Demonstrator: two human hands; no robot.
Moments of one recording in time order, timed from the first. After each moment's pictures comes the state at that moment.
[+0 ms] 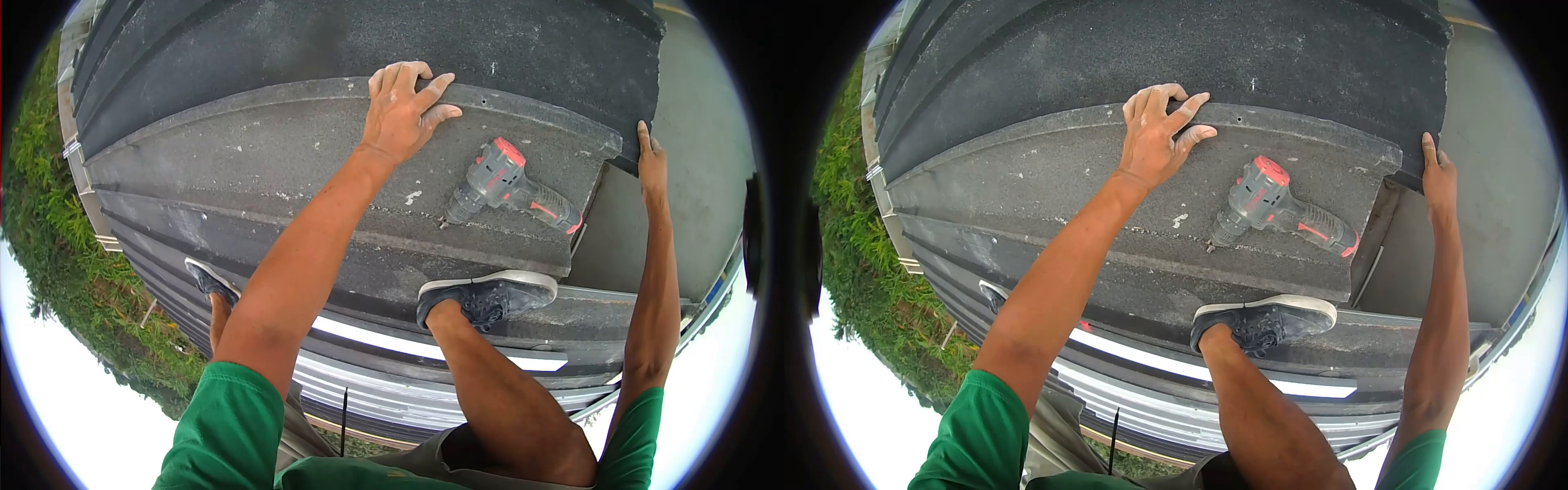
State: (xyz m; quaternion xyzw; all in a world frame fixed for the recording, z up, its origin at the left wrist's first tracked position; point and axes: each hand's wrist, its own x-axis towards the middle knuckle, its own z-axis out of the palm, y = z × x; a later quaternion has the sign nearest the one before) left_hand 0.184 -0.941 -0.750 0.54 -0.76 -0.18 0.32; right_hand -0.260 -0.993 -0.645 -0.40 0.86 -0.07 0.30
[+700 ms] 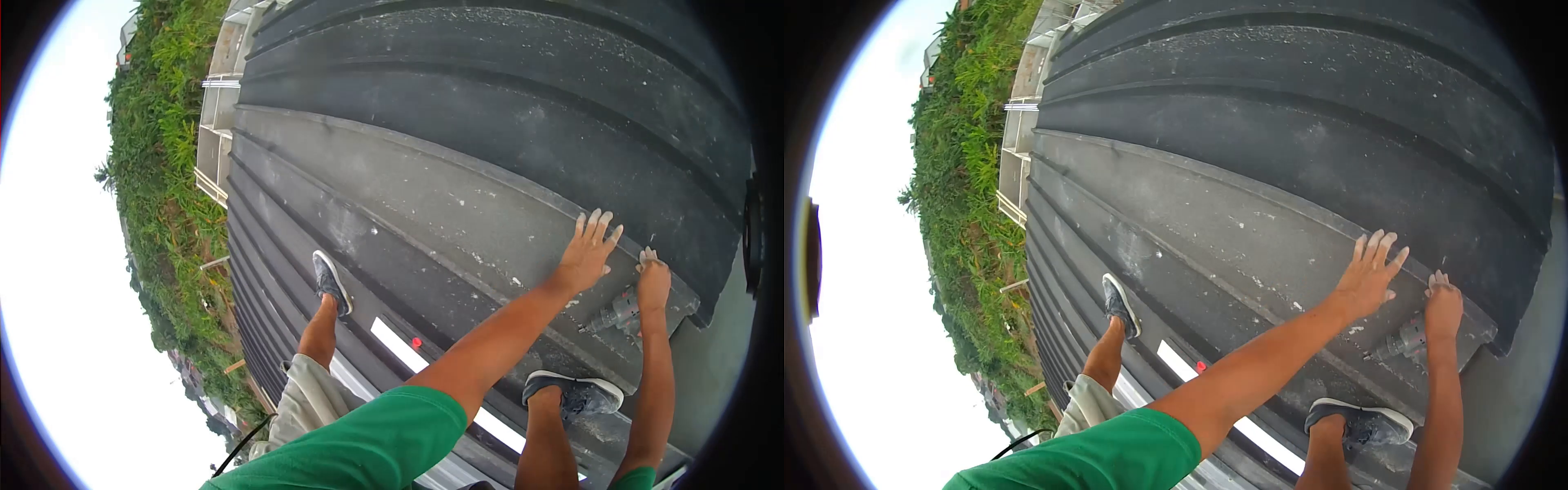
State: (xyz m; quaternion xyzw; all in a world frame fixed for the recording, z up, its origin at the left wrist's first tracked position) left_hand 0.231 -0.918 -0.669 0.60 -0.72 -0.32 0.14; right_hand -0.007 -0.963 -0.689 -0.78 0.60 0.09 0.16
